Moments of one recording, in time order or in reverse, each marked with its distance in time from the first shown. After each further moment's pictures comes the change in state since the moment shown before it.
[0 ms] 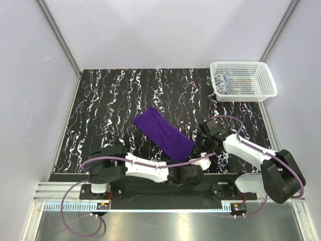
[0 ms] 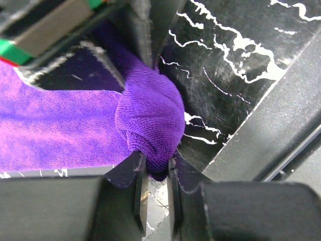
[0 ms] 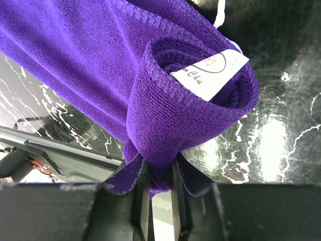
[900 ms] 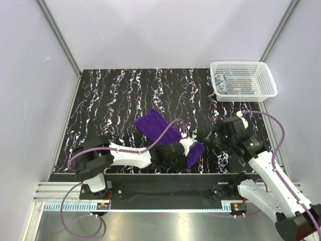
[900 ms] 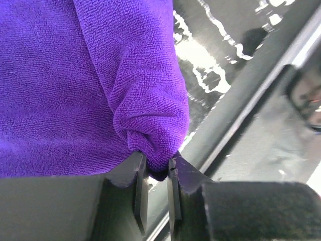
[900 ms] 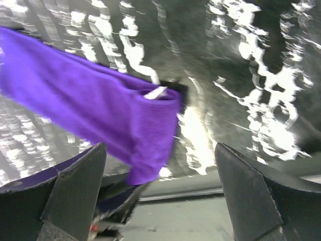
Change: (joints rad) left arm 0.243 -0.171 -0.239 0.293 0.581 -0.292; right arm -0.129 -0.435 0.161 -0.386 0.393 0.079
